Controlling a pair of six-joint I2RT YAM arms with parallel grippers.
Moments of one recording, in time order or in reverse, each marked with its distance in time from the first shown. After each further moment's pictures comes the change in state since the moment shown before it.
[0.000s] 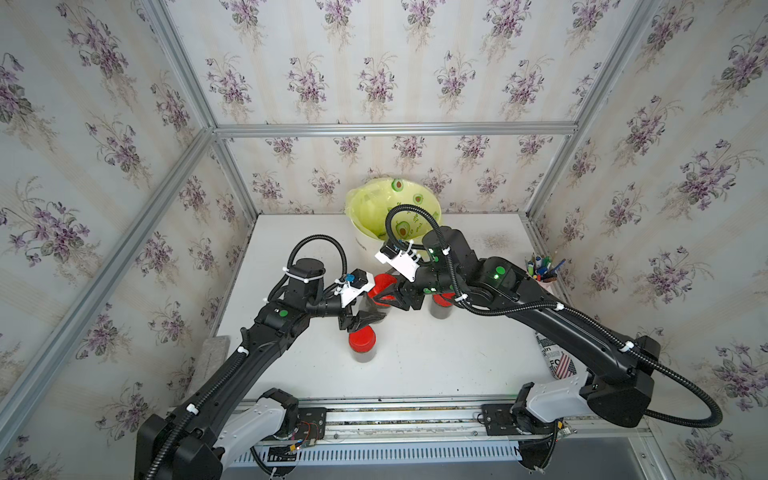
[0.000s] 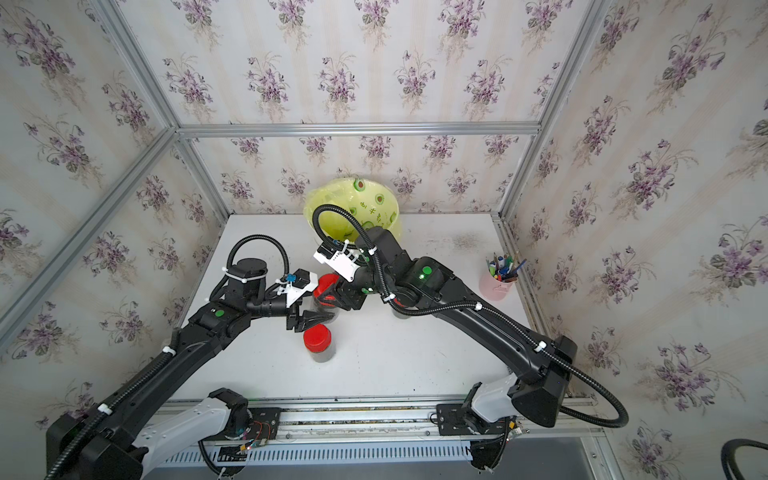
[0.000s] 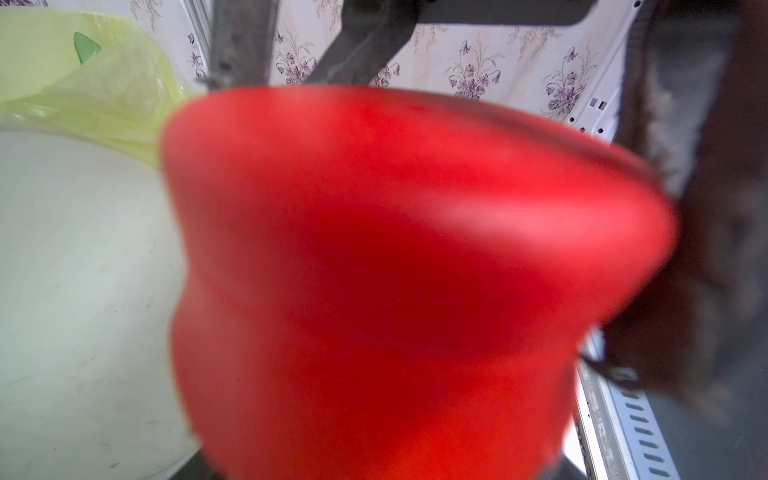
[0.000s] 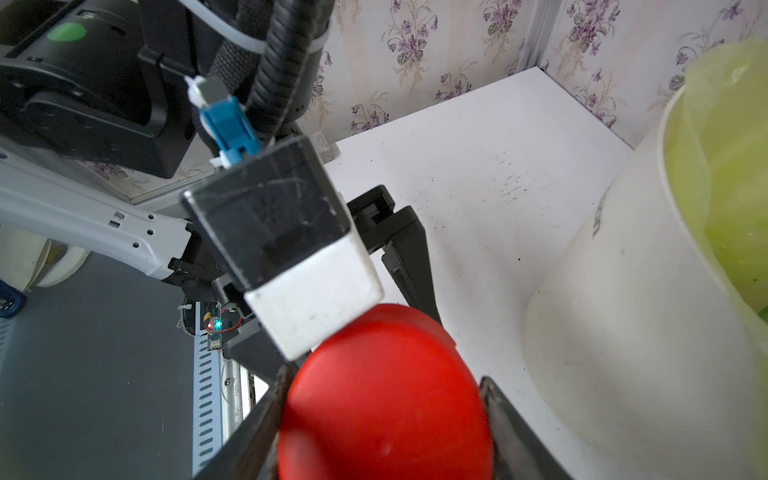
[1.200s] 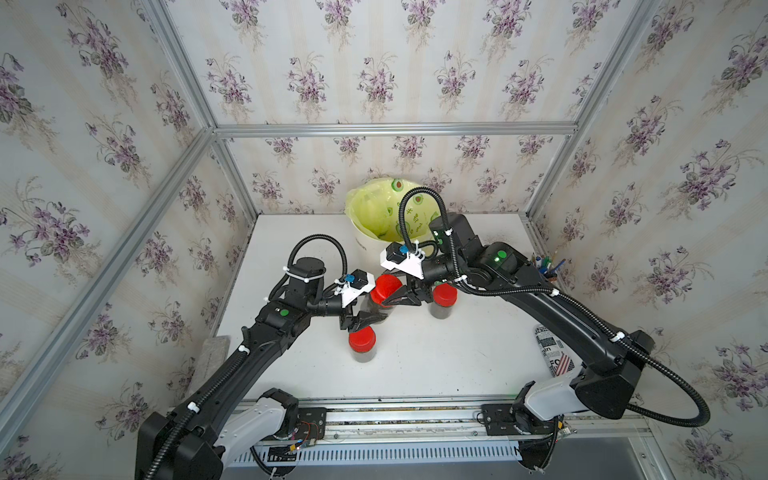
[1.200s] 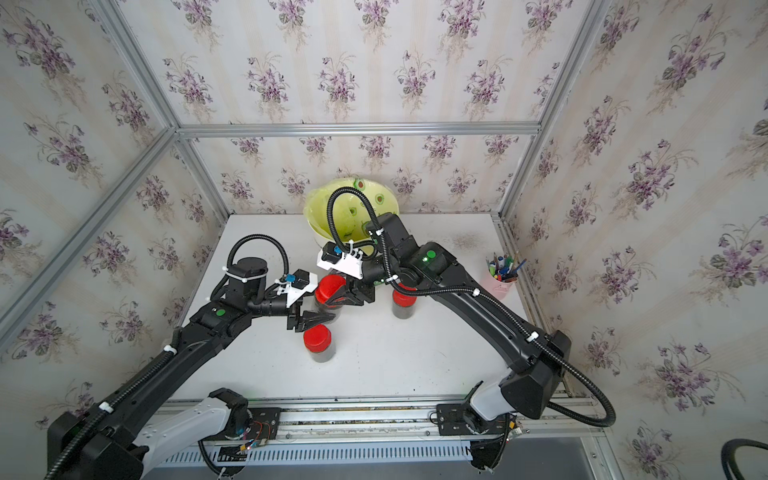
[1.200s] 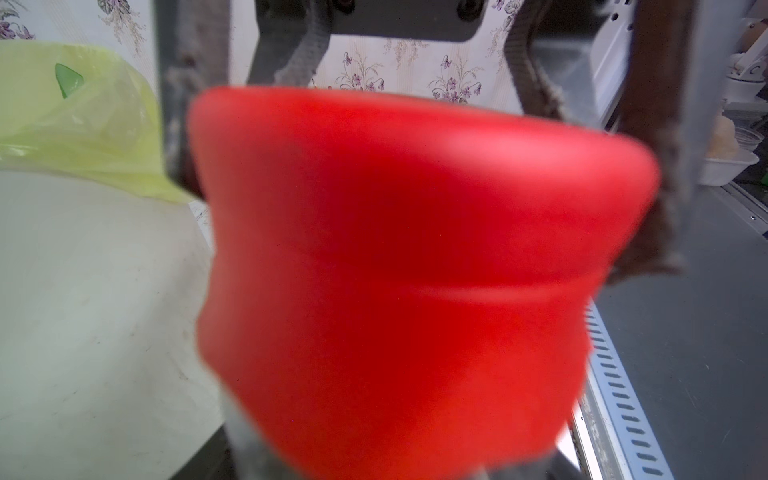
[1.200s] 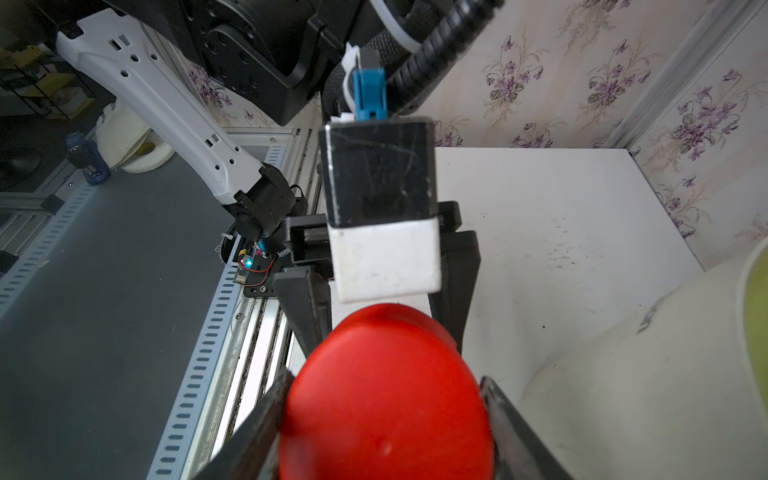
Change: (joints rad) left arm -0.002 0.009 0.002 0.023 0.042 0.009; right arm -0.123 0.056 0.064 -0.093 -0.334 -0.382
